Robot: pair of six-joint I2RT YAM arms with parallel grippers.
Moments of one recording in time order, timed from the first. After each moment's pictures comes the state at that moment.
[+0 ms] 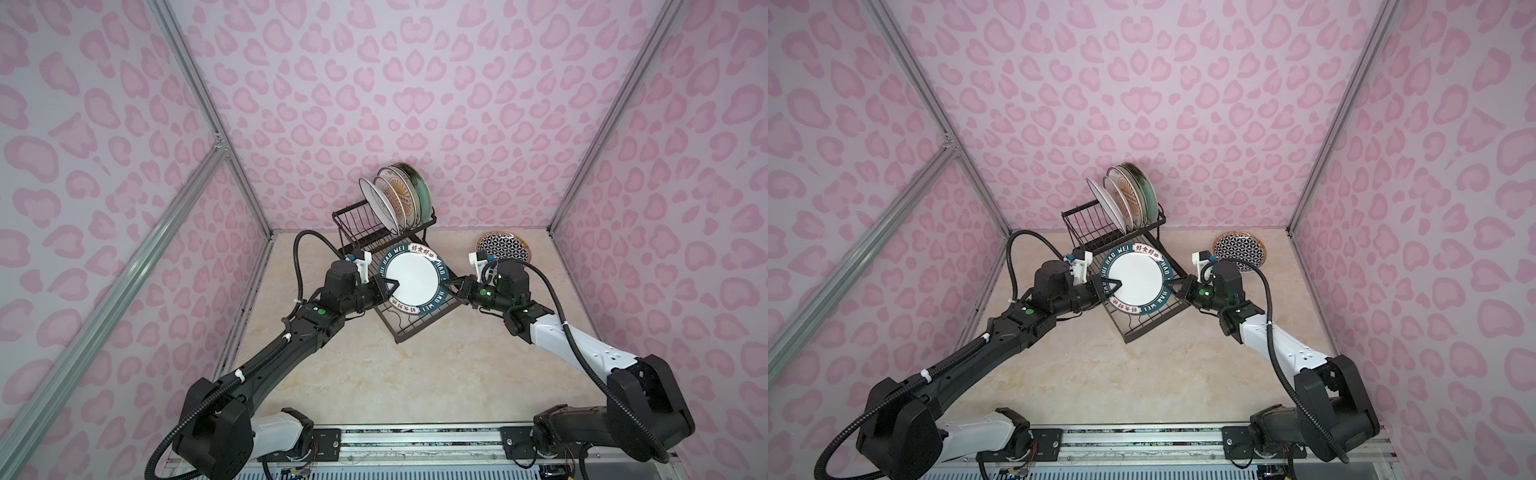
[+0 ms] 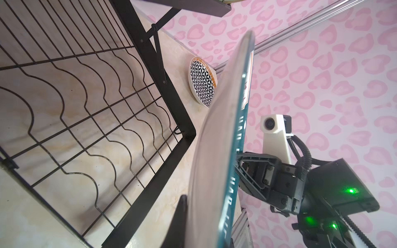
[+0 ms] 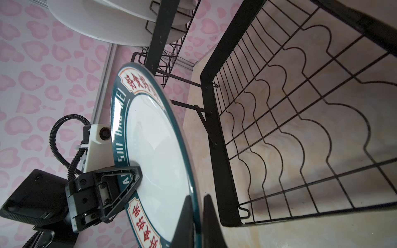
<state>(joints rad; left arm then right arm) -0.50 1.27 0.90 -0.05 0.38 -0.88 0.37 1.36 0.78 0.23 -0.61 0.96</state>
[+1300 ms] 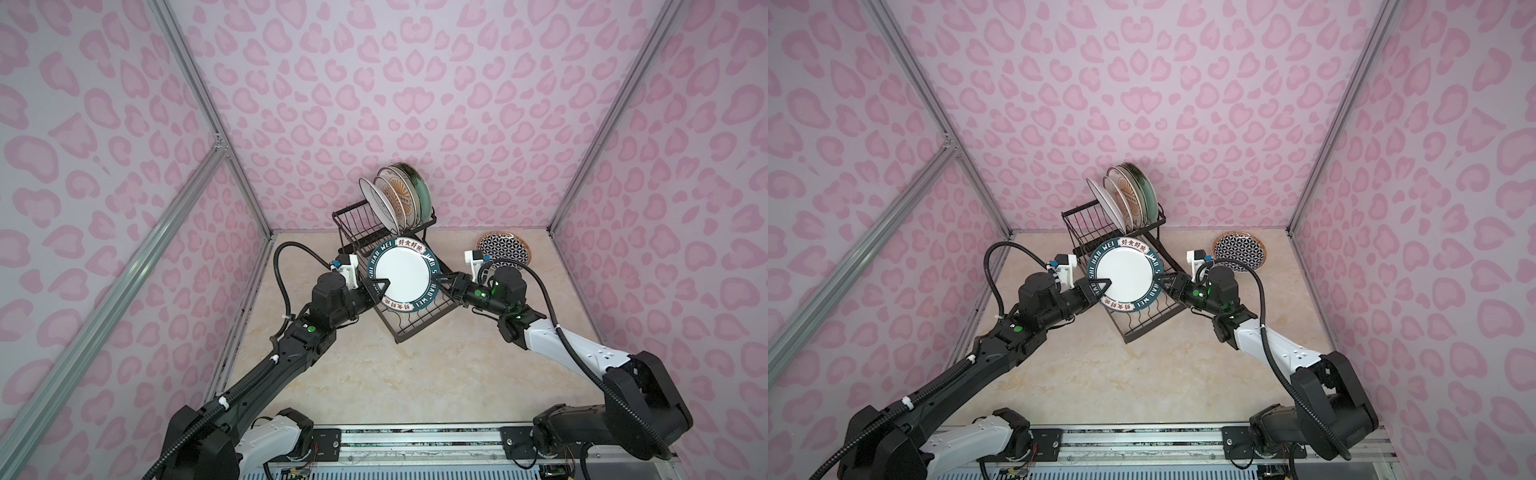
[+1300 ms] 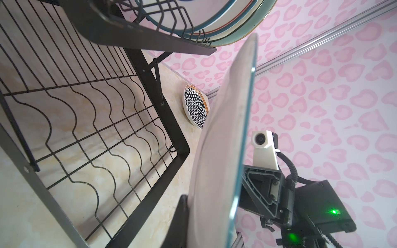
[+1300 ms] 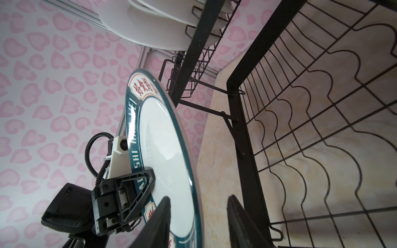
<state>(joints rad) -0.49 1.12 0.76 0.09 0.28 -0.95 0.44 1.38 0.74 0.48 -0.58 1.09</state>
